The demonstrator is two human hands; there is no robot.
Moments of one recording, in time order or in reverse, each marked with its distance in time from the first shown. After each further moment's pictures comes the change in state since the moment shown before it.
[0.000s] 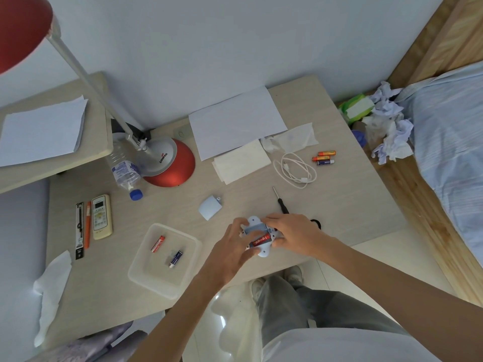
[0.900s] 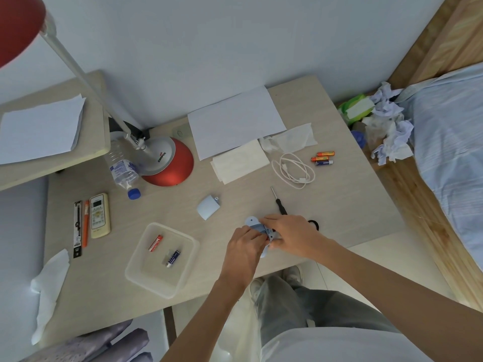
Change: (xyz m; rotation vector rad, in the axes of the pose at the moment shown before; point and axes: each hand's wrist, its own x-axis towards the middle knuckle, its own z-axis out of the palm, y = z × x) left_hand 0.017 0.033 0.033 0.159 0.300 0.085; right_hand 0.000 -0.003 -0.001 0.005 -0.039 0.060
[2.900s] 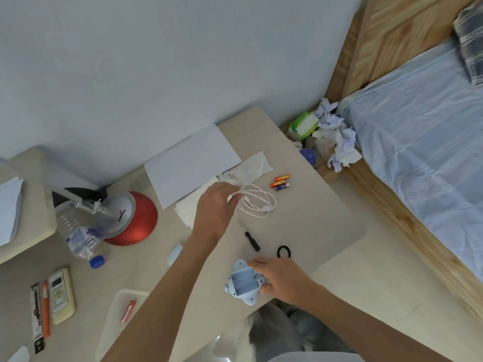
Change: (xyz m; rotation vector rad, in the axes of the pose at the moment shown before) left_hand 0.199 0.003 -0.074 -0.130 0.028 -0.014; right_hand -0.044 0.008 0.020 0.069 0.041 0.118
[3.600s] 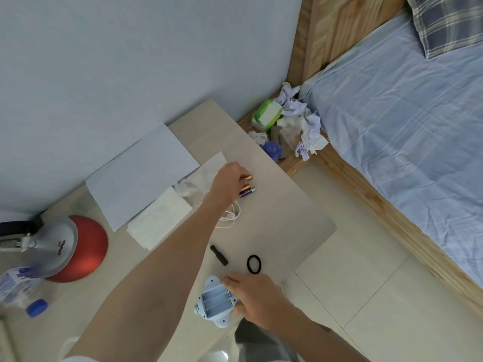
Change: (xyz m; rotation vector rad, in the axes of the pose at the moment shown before) left_hand 0.130 0.015 0.166 0.058 -0.474 0.074; right_hand -0.008 0.002 0.018 0.044 0.054 0.074
